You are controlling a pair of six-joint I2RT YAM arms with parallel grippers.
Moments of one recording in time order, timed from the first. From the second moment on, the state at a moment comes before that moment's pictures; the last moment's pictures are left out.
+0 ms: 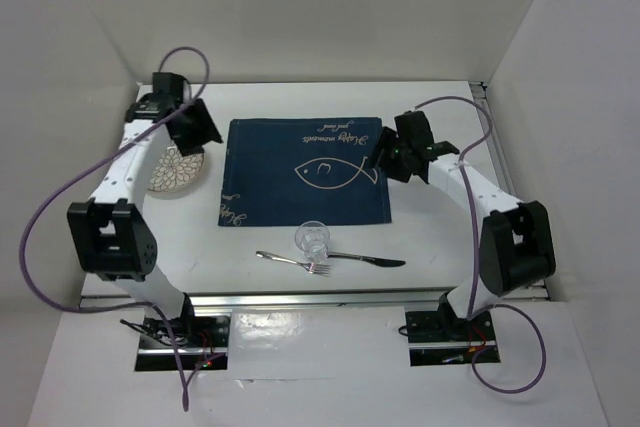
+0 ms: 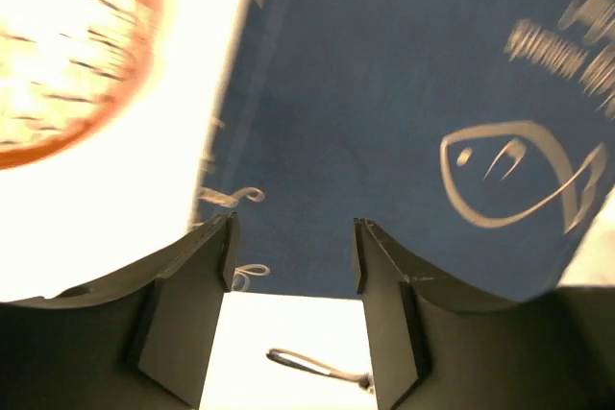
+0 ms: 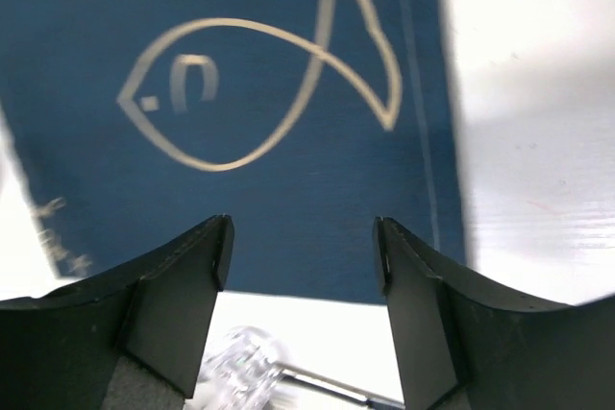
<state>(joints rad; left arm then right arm) -0.02 1.71 1.54 -0.83 0.07 -0.50 0.29 1.58 1.10 -0.41 -0.03 0.68</state>
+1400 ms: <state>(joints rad) 0.52 1.88 1.24 -0.42 0.33 -0.70 0.31 1.31 0.97 -0.47 -0.12 0.56</state>
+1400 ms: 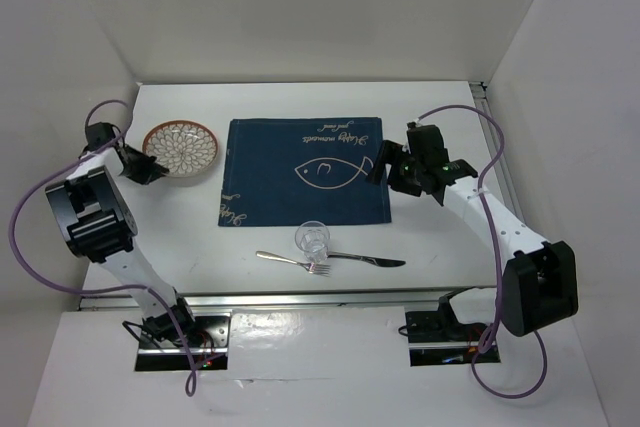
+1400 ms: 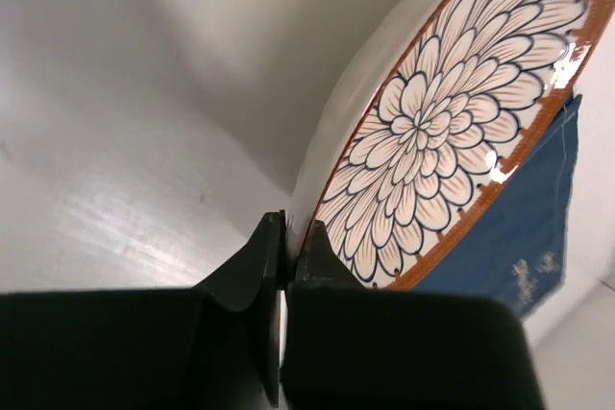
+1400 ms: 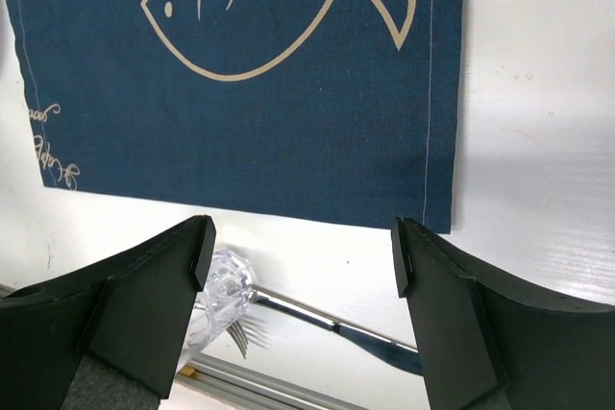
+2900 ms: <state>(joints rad) -0.18 2.01 1.40 -0.40 0.51 -0.59 0.31 1.12 0.93 -0.63 -0.11 0.56</state>
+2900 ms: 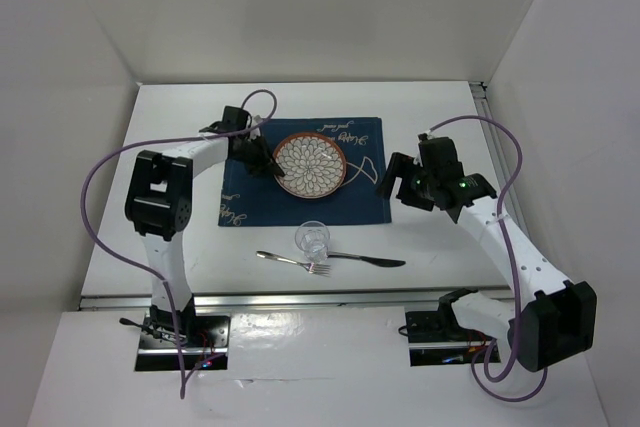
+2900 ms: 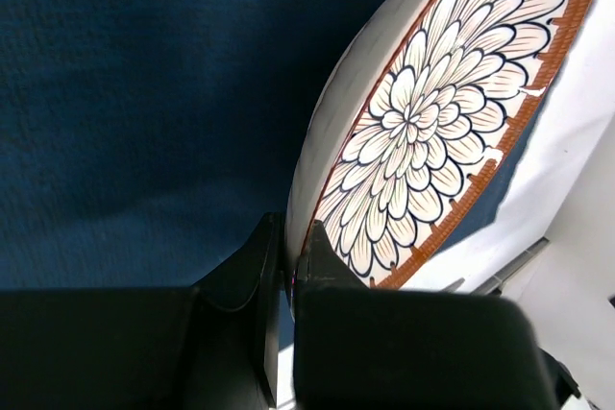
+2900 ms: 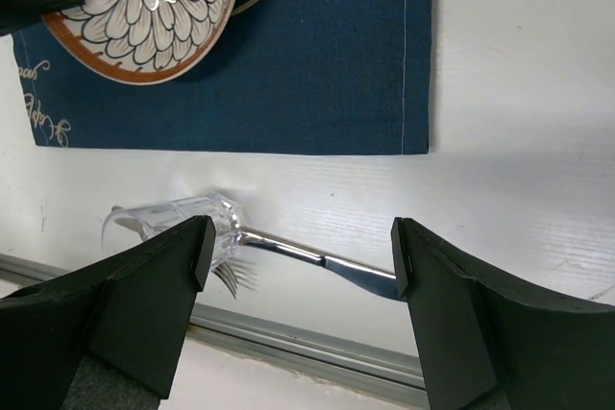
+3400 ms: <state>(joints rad) -0.21 2.06 1.47 -0.49 0.42 -0.60 0.33 1.12 0.93 -0.64 -0.21 0.51</state>
